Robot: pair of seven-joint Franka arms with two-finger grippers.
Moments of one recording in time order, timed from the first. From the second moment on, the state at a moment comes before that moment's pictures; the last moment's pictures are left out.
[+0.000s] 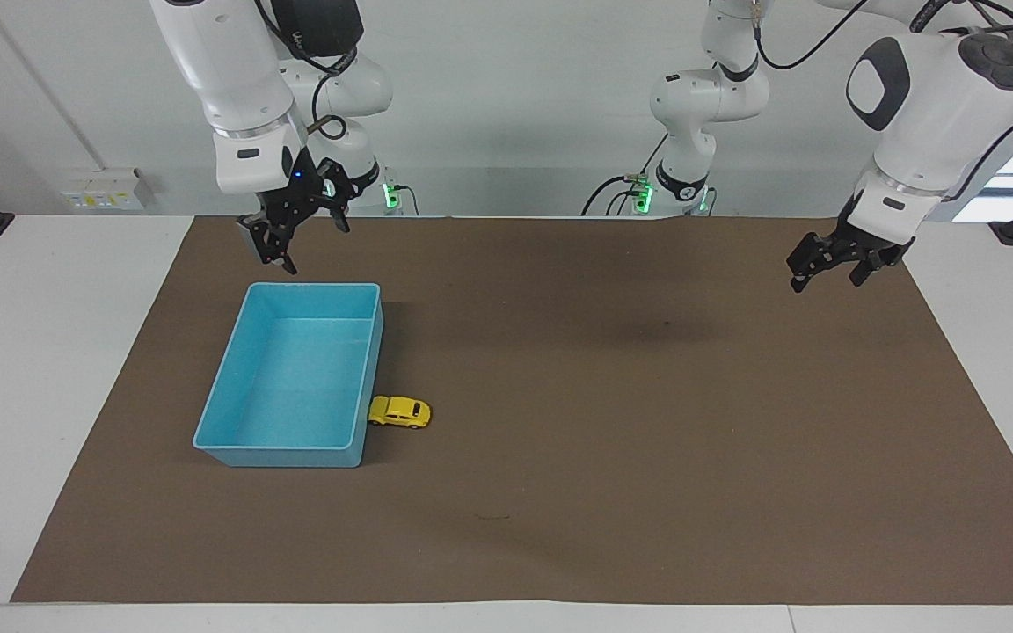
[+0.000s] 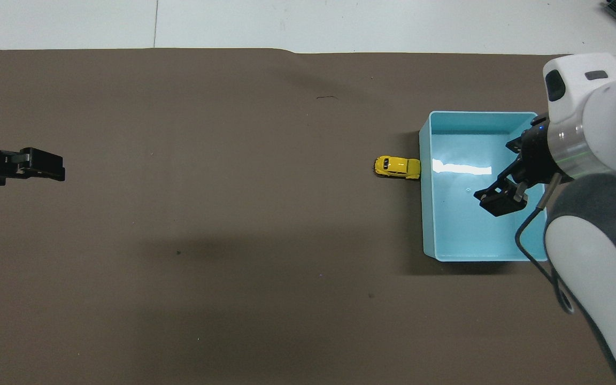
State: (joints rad) left arm 0.04 -0.02 -0.09 -1.68 0.00 1.67 -0.05; right arm 0.11 0.05 0.07 -1.56 0.03 1.63 -0.76
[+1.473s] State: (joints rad) left arm 0.04 -0.07 -0.10 -1.48 -0.02 1.41 -0.03; right arm 0.22 0.24 0.07 -1.49 0.00 1.71 -0.99
